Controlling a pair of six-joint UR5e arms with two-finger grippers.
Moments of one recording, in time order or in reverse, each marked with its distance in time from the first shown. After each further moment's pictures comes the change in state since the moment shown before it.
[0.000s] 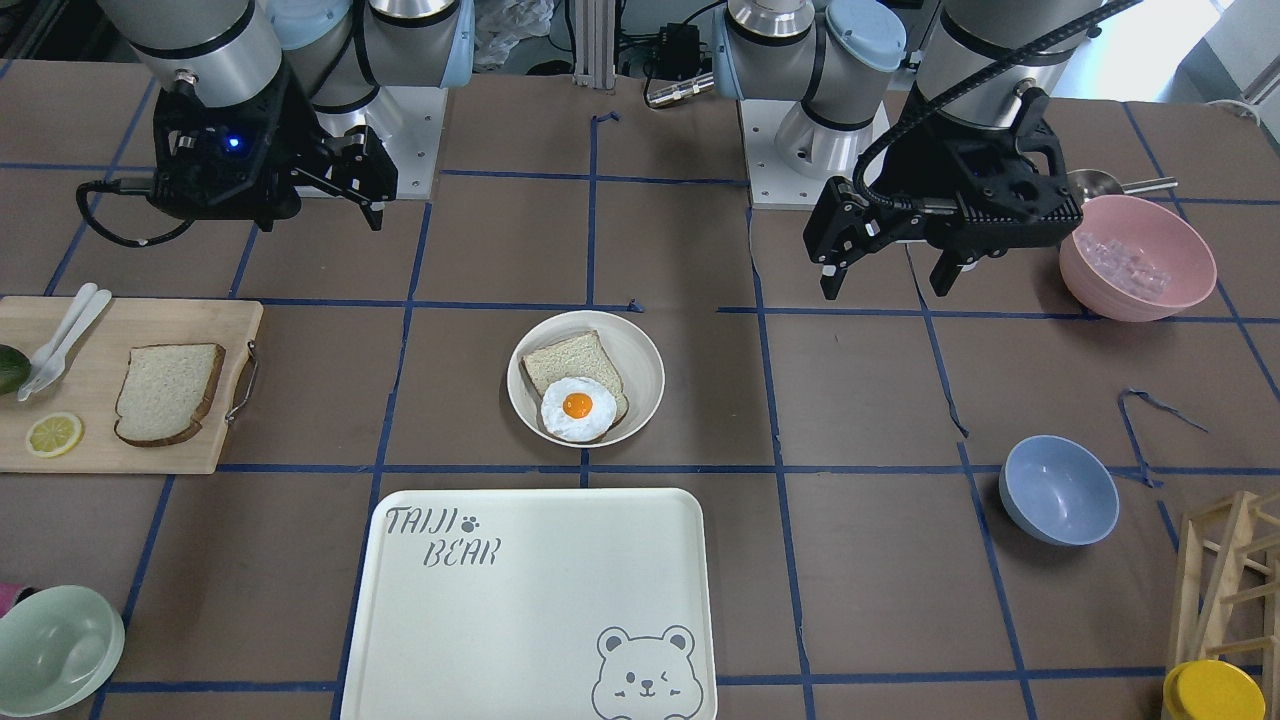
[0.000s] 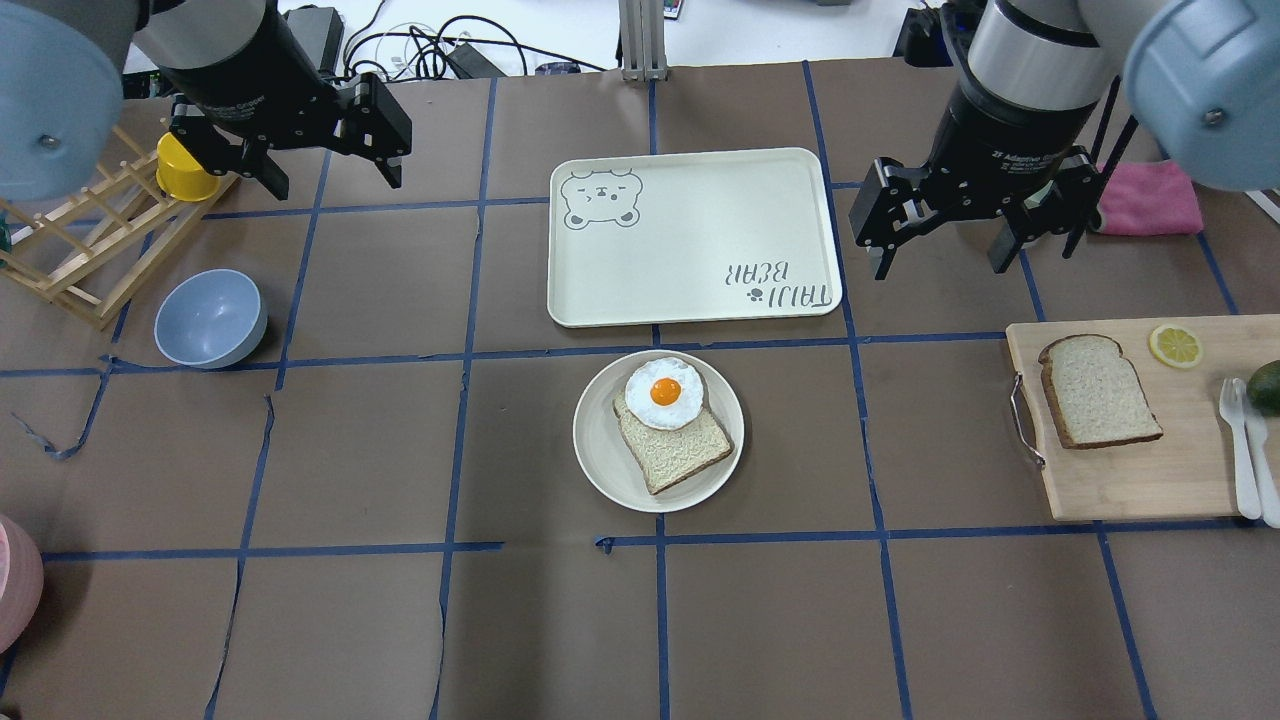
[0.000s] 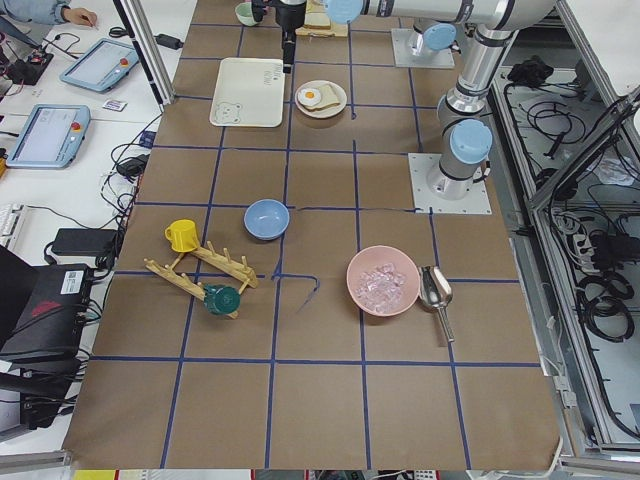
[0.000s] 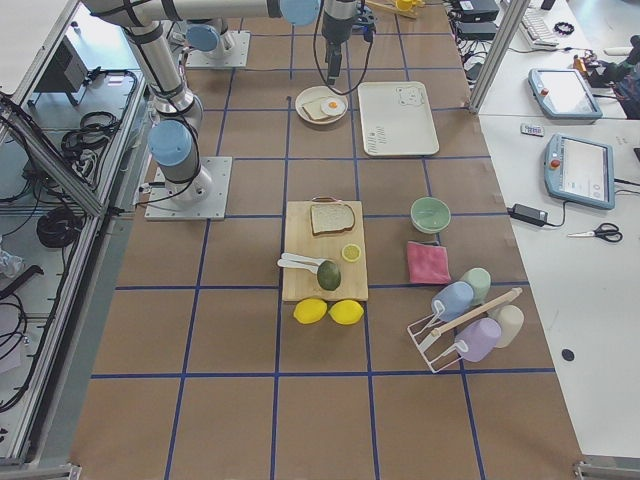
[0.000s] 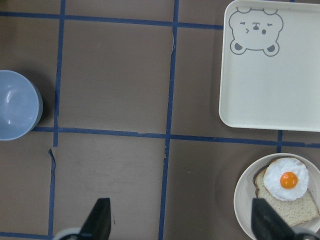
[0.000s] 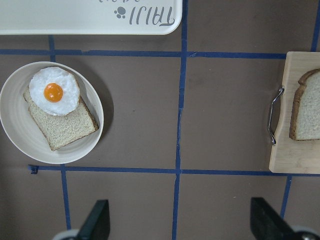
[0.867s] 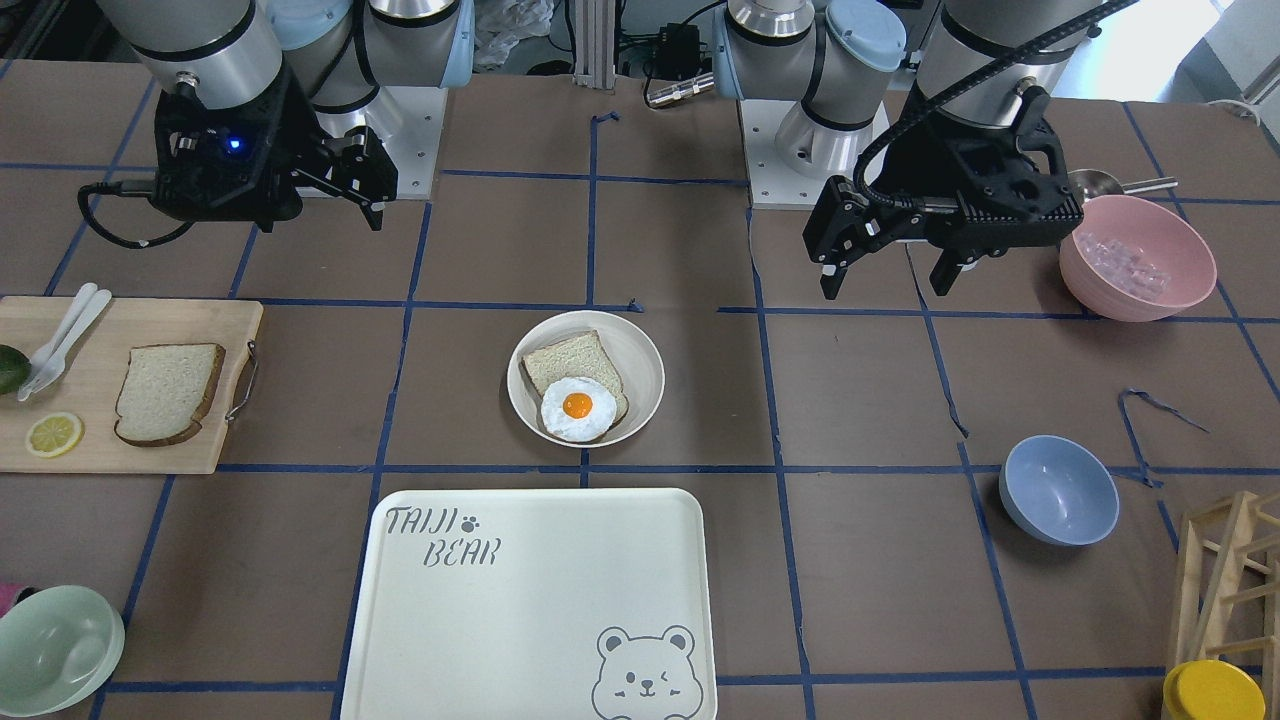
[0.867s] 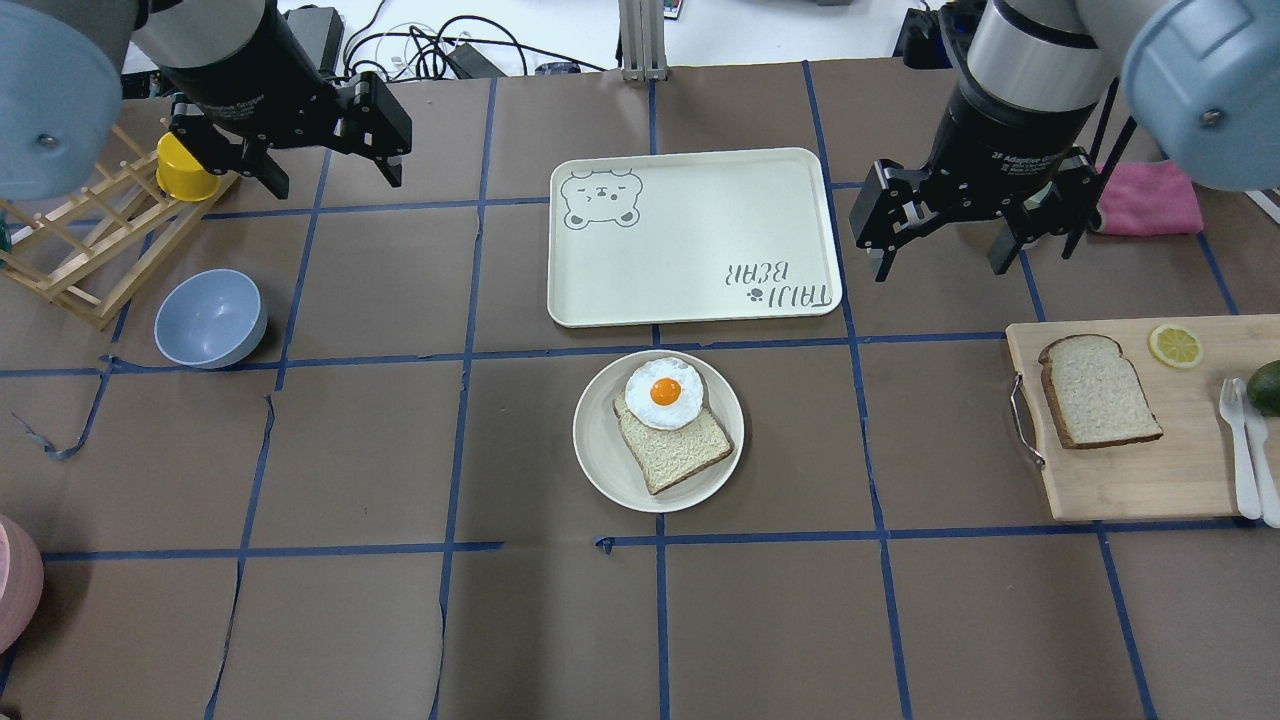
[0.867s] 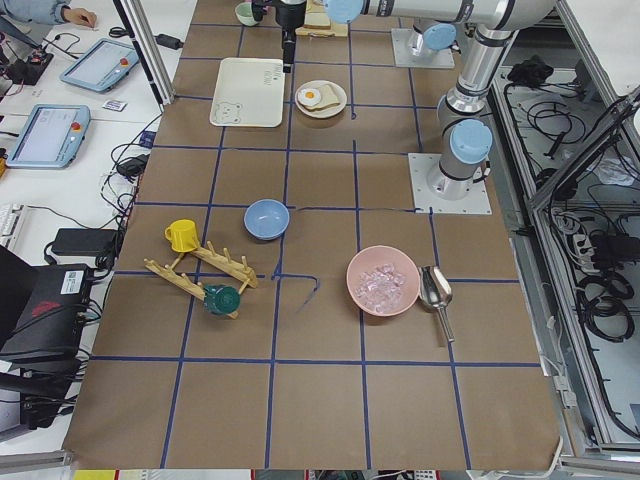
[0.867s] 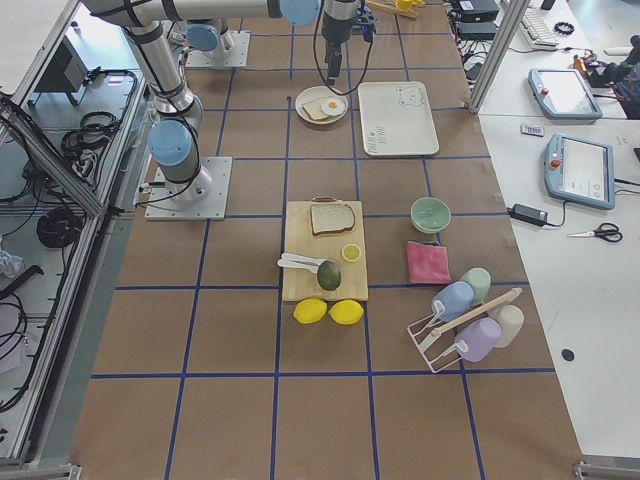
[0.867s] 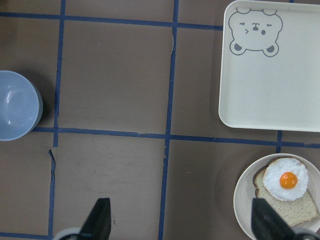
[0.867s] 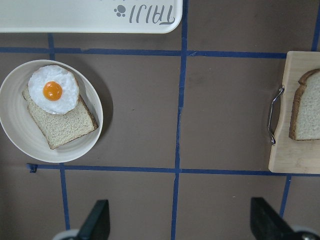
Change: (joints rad) left arm -0.001 0.000 0.001 0.000 -0.002 0.000; right arm 0.000 0.002 0.001 0.002 -0.001 -0.007
